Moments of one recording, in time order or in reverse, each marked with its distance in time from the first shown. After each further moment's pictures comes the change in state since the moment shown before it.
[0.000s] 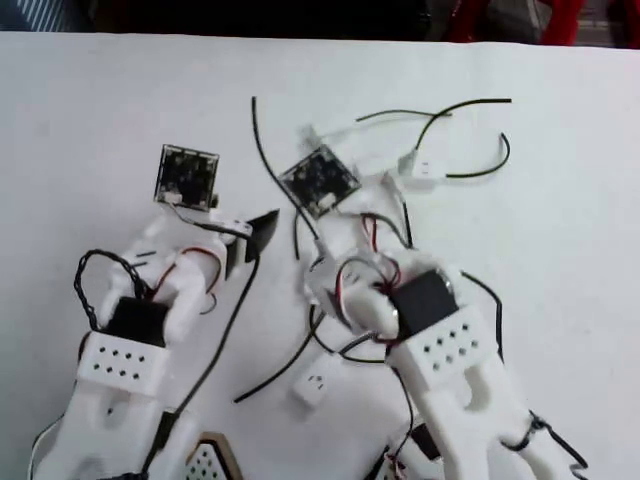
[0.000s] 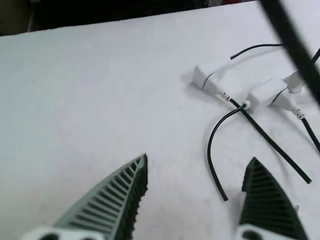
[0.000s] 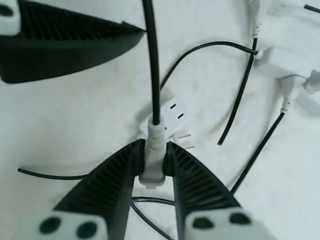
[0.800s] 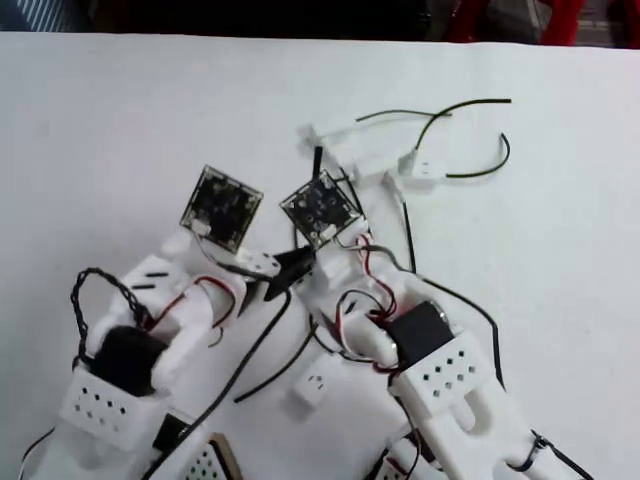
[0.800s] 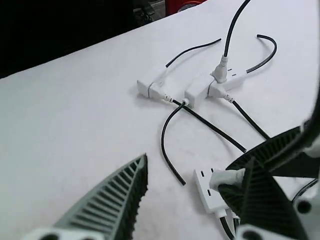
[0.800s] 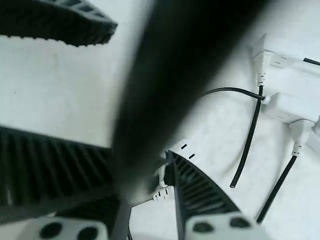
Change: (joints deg) left arm 13.0 -10.1 -8.7 17.1 -4.7; right arm -2.7 -6.7 10.9 -12.7 -1.1
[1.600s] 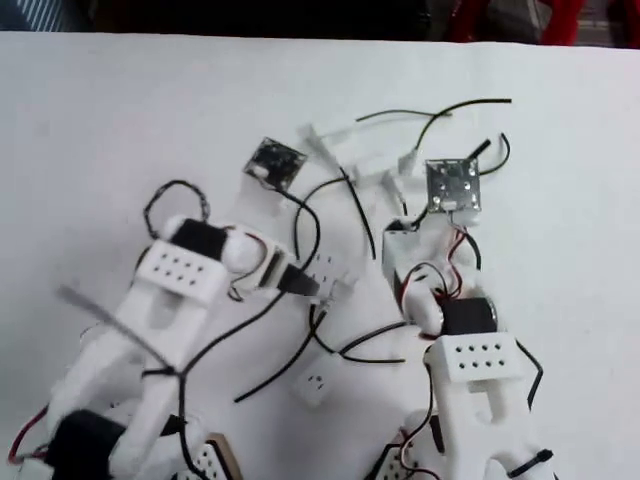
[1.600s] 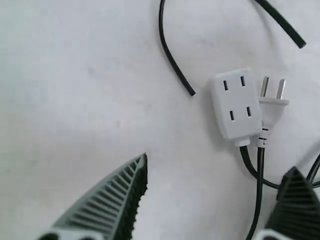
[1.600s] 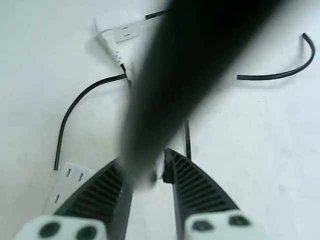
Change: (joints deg) left arm -4.0 42.6 -13.9 8.4 -0.4; right arm 28.0 0.0 14.2 -19.3 -11.9
